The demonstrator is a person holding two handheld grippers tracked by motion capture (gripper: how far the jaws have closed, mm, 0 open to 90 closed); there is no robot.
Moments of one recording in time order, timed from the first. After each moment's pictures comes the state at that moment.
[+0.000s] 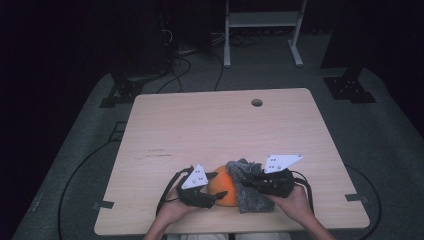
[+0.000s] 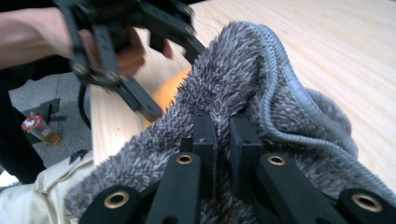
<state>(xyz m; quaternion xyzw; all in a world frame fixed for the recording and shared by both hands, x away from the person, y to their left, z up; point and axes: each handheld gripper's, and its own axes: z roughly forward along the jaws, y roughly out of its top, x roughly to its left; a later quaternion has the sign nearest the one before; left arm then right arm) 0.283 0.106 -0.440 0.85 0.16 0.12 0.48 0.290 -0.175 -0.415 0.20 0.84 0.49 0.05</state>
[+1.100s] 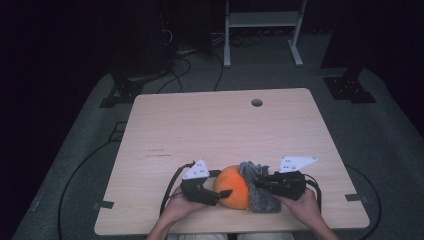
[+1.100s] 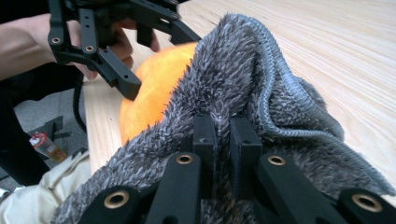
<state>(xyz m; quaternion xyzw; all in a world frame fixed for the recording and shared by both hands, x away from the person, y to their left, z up) 0.293 0.096 -0.440 0.83 0.20 0.06 0.52 0.290 -0.210 -0.431 0.25 0.82 0.51 0.04</state>
